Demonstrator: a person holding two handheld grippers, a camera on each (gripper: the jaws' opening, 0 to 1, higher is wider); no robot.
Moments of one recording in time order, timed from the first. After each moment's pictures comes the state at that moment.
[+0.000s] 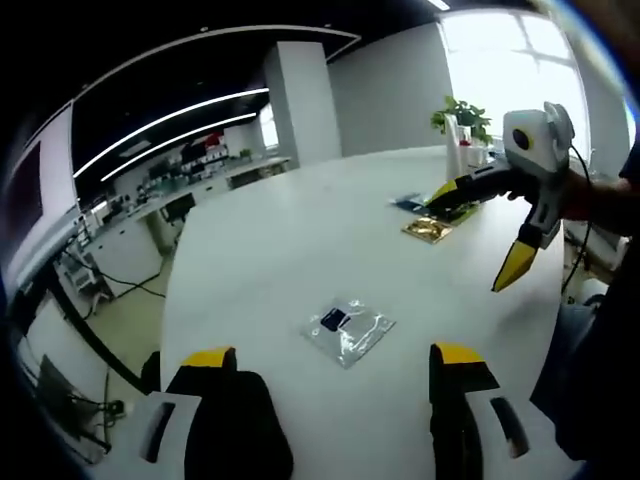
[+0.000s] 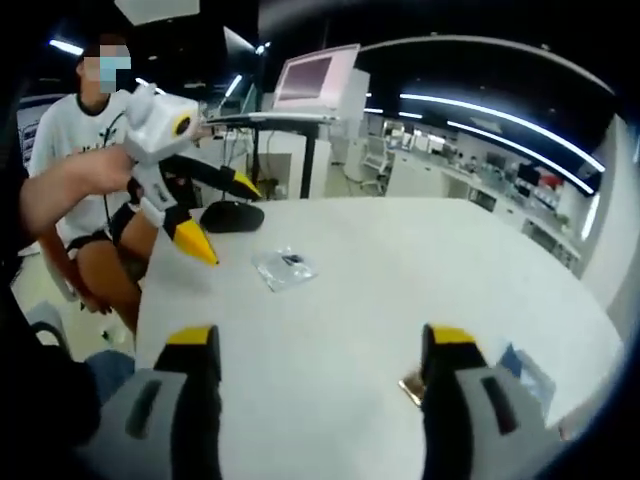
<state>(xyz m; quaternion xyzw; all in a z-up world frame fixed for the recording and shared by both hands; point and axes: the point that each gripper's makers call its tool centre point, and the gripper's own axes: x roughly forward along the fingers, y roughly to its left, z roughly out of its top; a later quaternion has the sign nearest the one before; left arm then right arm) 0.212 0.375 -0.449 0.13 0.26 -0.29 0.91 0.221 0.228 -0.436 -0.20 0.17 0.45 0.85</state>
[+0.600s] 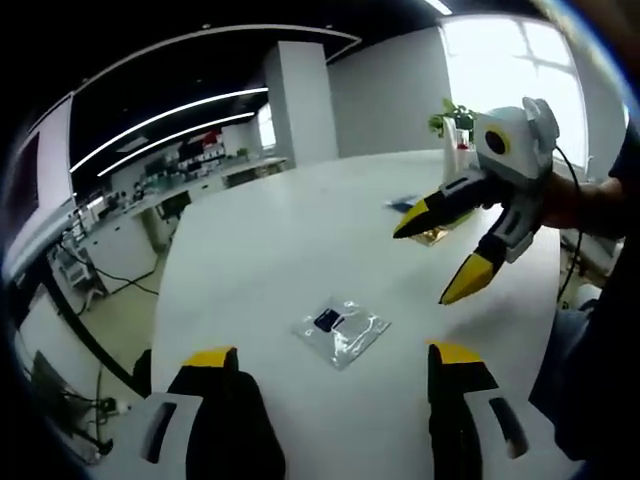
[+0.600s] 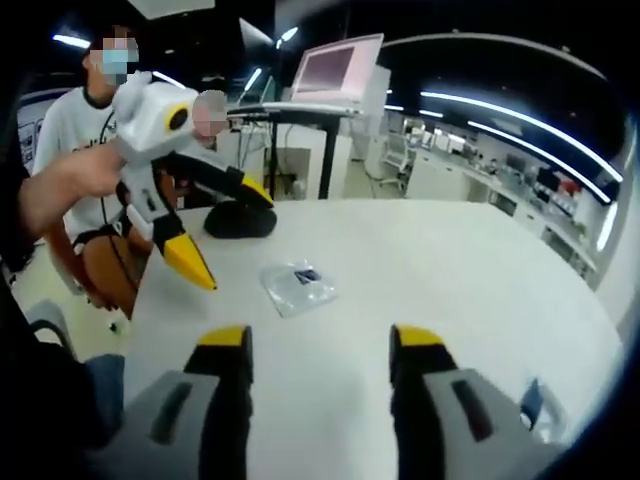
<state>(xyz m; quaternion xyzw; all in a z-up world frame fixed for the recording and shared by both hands) 0.212 0.372 -0.452 0.12 0.26 -0.30 0.91 0.234 0.271 -0.444 -0.21 0.18 0.49 0.83</state>
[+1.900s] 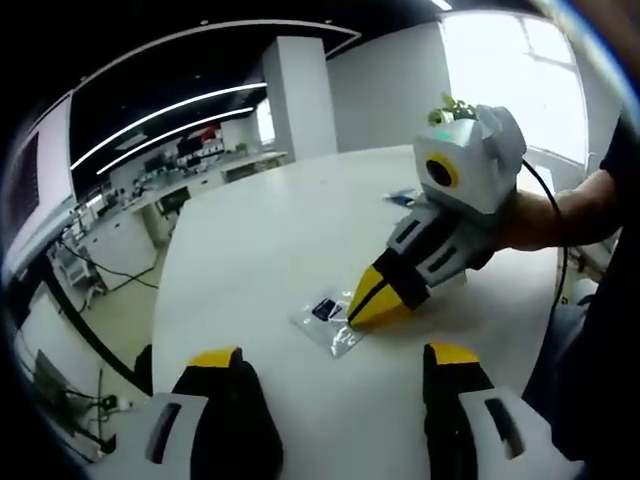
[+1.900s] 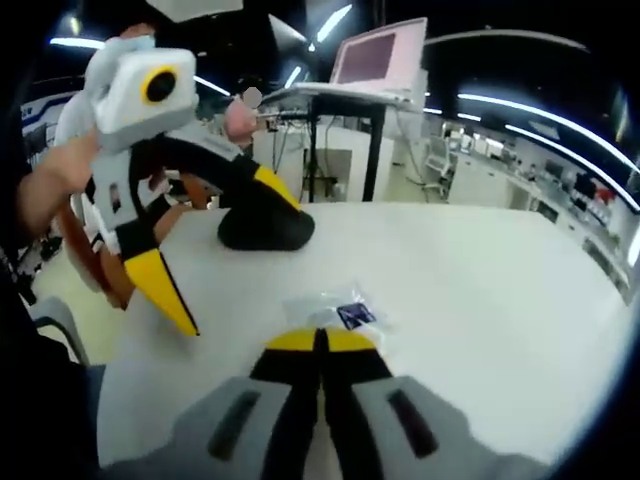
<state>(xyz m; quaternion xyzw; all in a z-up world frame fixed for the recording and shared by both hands) 0.194 0.360 -0.451 0.12 0.27 -0.30 0.91 0.237 0.338 -0.476 -0.20 0.18 0.56 0.78</state>
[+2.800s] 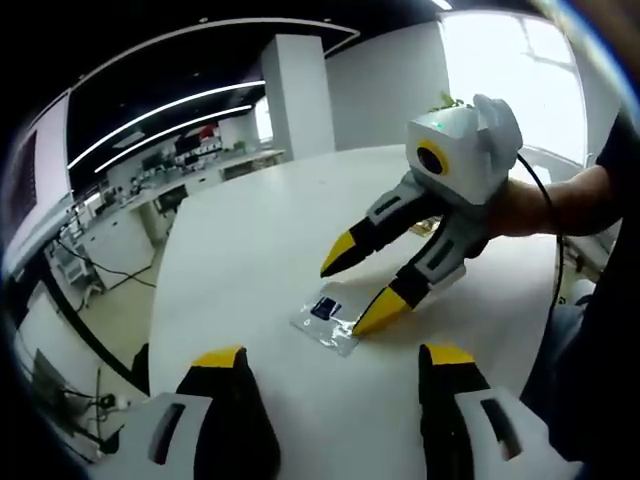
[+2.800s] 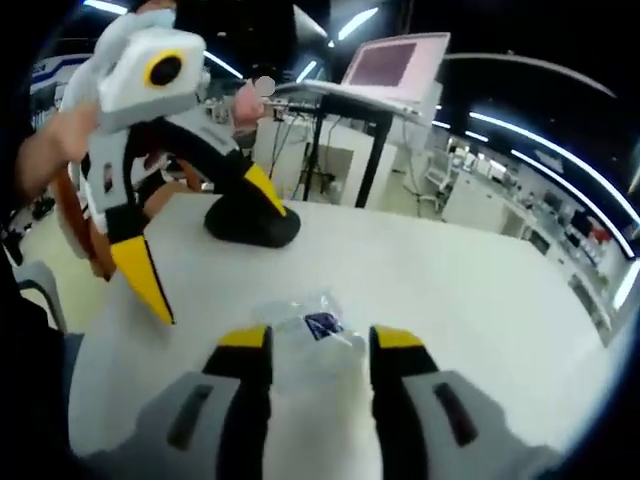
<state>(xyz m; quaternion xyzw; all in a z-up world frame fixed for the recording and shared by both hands) 0.199 0.369 -0.453 0.12 0.28 -0.30 0.90 0.257 0.336 -0.467 -0.27 0.15 0.55 0.77</state>
